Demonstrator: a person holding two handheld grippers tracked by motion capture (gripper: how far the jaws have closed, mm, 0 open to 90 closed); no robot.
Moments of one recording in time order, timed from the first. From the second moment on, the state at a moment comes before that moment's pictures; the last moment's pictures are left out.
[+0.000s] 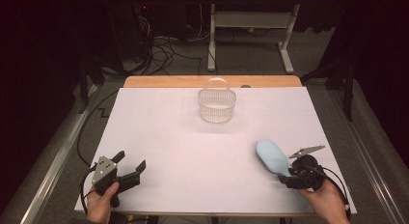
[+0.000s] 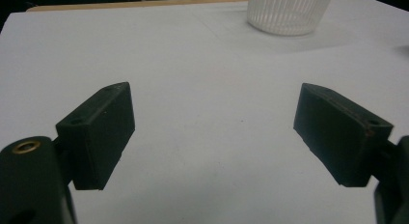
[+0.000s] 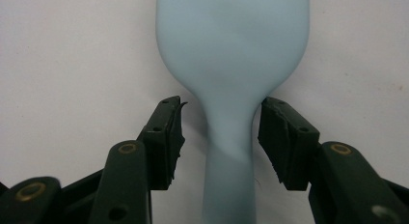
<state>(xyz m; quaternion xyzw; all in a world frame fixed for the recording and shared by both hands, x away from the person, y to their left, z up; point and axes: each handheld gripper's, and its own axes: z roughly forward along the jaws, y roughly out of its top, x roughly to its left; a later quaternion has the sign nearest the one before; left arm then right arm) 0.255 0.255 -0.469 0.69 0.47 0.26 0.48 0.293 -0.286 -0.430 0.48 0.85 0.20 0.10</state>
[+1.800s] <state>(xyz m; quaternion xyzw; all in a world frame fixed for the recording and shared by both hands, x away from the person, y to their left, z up) 0.255 0.255 -0.469 0.69 0.47 0.27 0.48 0.298 -0.276 -0.440 0.46 0.86 0.18 0.12</state>
